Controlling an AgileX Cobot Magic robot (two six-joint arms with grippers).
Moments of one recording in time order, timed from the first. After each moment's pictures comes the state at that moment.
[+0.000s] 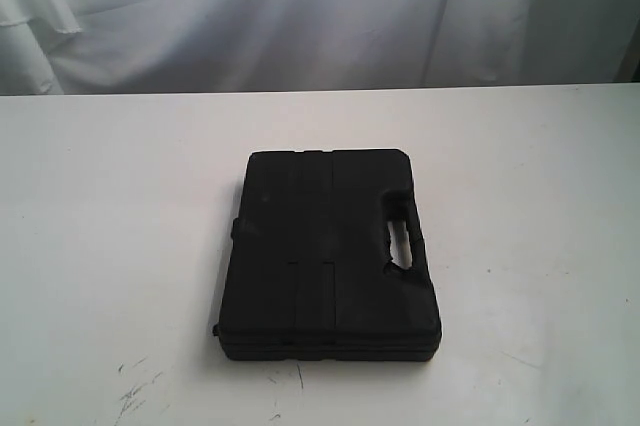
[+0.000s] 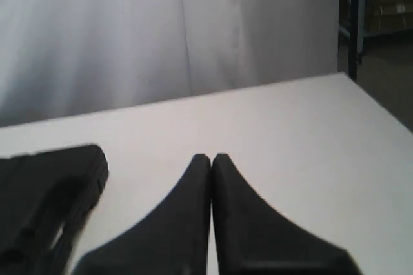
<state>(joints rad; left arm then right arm) 0.02 0.00 0.00 -0.07 0.37 -0.07 0.10 0.01 0.00 -0.06 0.16 0.19</state>
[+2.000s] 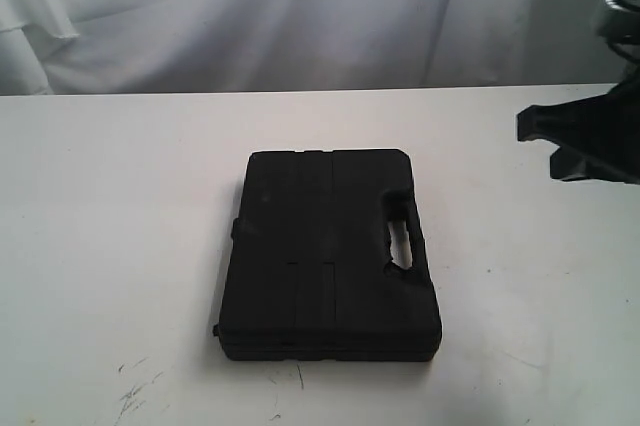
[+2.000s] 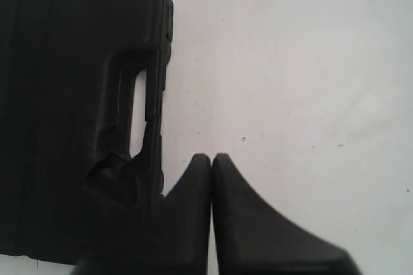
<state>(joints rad) 0.02 0.00 0.00 -0.07 0.37 -0.07 0.33 1.33 -0.94 0.12 0.70 0.15</state>
